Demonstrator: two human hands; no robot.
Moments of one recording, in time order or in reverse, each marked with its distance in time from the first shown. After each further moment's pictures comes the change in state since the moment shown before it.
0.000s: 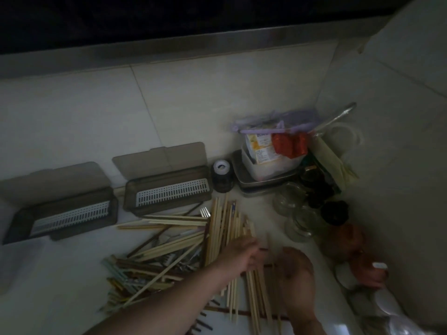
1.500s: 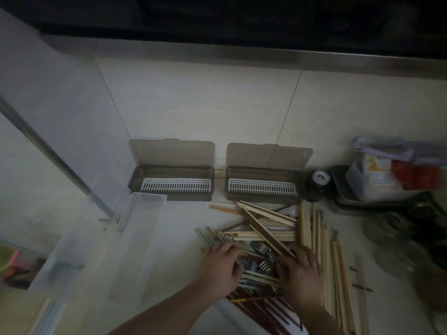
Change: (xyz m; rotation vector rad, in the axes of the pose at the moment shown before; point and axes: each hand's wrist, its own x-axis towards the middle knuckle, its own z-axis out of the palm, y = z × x) left_hand -0.101 -0.128 -0.217 1.079 0.494 0.345; right_hand -0.044 -0.148 0.104 -0.447 -0.207 -0.393
